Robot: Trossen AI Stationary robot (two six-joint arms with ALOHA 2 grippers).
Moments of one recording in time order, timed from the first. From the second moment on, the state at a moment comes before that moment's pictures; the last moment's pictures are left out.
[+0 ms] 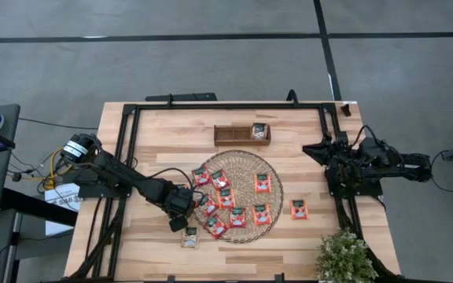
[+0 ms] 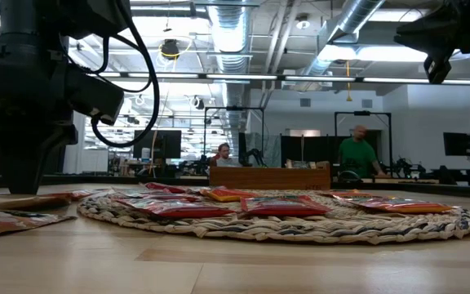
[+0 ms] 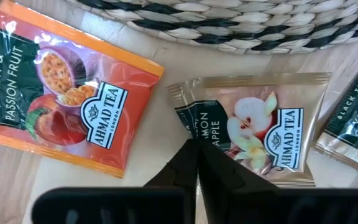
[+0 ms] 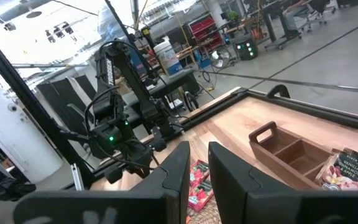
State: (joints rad) left arm -0.40 1.64 0.82 -0.58 0.04 -0.85; right arm 0.03 0.02 0.32 -0.28 0.21 0.42
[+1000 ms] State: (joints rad) left arm -0.41 1.64 1.27 -1.19 -0.19 -0.85; right arm 0.03 0.02 0.32 -0.28 0.21 0.41
